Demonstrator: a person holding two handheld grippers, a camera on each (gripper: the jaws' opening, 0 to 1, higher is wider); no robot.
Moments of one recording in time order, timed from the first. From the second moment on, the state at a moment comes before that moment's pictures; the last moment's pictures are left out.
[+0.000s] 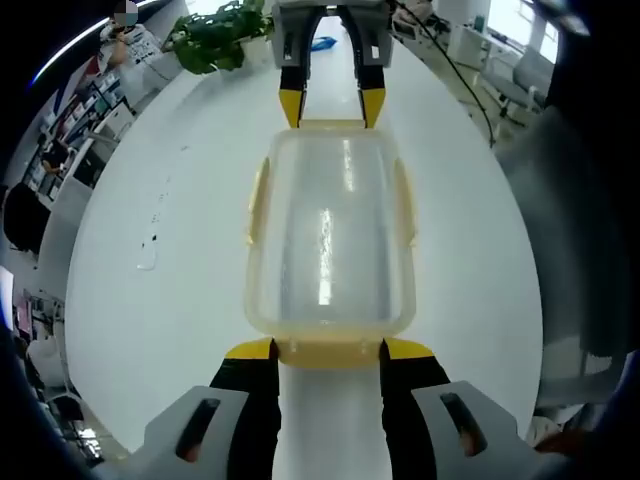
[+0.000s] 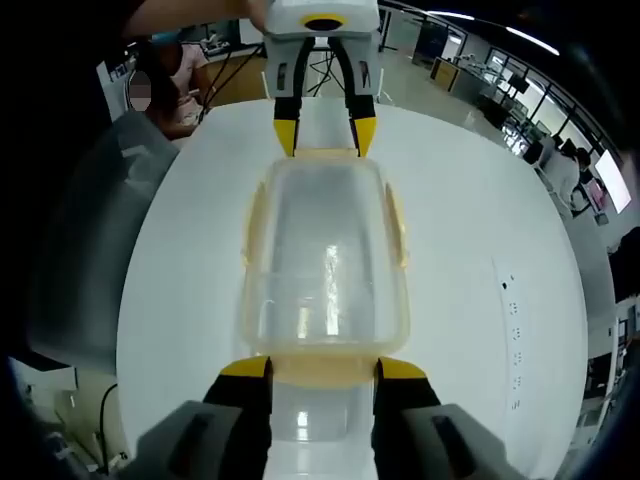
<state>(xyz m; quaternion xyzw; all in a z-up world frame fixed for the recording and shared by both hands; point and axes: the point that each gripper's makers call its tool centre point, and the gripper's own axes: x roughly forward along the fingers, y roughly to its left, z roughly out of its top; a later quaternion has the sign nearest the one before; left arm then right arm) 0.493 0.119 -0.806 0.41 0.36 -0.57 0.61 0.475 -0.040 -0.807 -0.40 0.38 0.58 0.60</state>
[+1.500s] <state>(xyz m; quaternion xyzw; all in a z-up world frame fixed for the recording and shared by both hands) 0.480 0.029 -0.810 0.40 0.35 -0.59 0.61 0.464 -0.130 -0.814 -0.41 0.40 0.56 0.60</state>
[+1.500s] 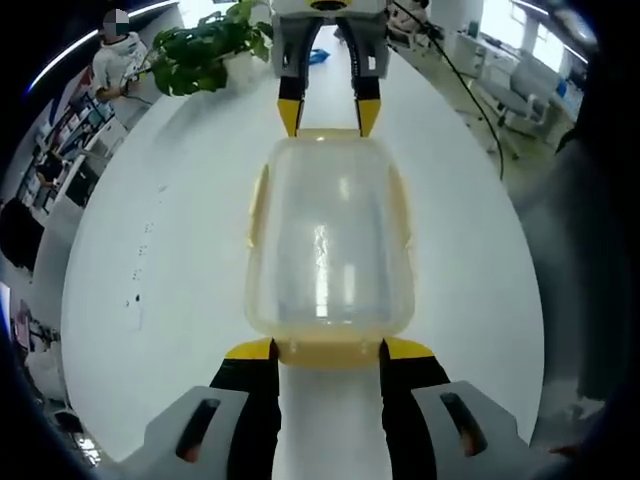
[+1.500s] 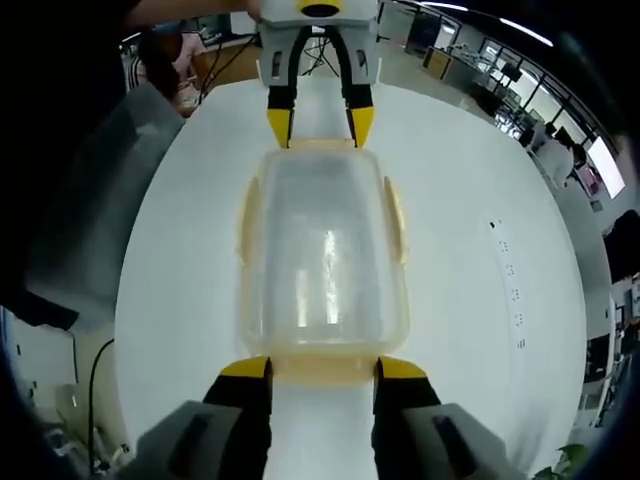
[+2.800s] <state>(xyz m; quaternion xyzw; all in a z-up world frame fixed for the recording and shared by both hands) 0.469 0.014 -0.827 0.38 0.37 -0.61 0.60 0.452 -0.145 -0.832 -0.40 0.42 0.57 0.58</state>
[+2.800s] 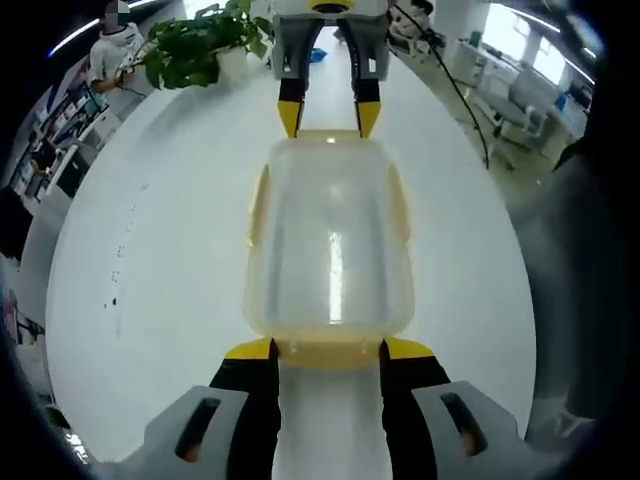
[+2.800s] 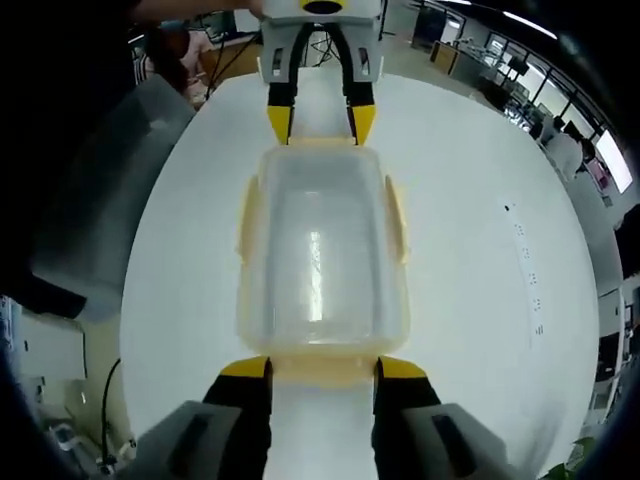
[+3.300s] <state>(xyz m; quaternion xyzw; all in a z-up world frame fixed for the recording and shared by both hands) 0.472 0.014 -0.831 0.38 0.38 -0.61 0.58 0.452 -0.144 -0.837 -0.44 0.42 0.55 0.57</state>
